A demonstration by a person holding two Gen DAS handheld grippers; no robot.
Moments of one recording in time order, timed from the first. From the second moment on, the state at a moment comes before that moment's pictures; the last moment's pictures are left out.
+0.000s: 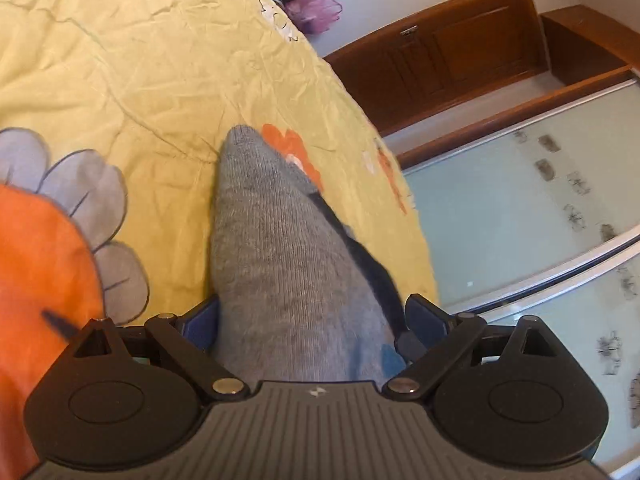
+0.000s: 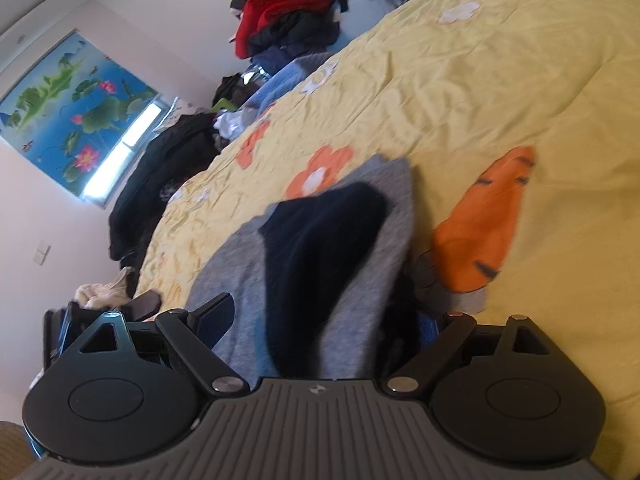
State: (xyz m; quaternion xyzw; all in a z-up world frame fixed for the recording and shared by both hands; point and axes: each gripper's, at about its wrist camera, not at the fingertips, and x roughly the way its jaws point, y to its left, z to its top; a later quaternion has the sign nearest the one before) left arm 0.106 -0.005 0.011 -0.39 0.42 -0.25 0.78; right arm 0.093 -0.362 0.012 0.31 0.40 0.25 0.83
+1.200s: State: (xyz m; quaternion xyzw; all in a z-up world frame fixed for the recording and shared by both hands) left arm 0.014 0.081 0.020 -0.27 0.40 -0.23 0.84; right arm 0.050 -0.259 0.038 0.23 0.39 0.29 0.84
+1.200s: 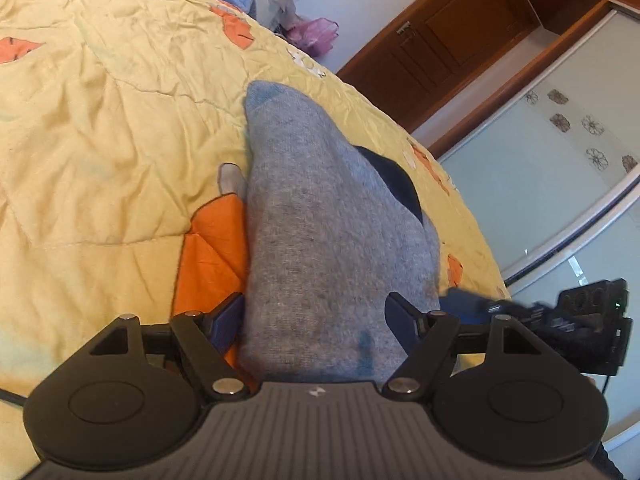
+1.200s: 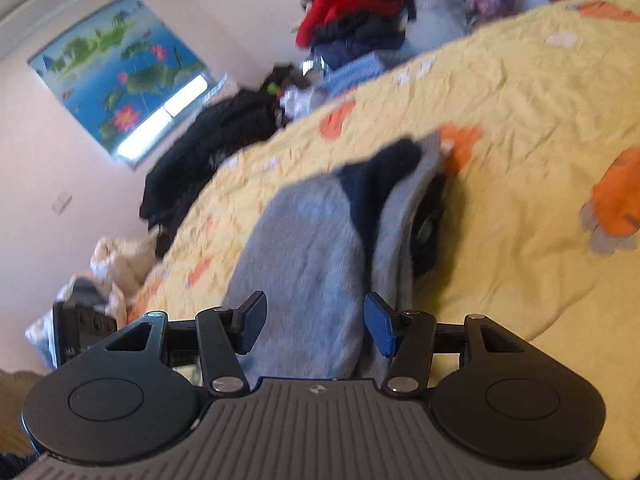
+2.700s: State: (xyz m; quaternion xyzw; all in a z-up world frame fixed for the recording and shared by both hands) left arm 0.020 -0.007 0.092 0.01 0.24 -0.20 0.95; right arm 0.116 -0.267 0.076 0.29 0.28 0.17 0.90
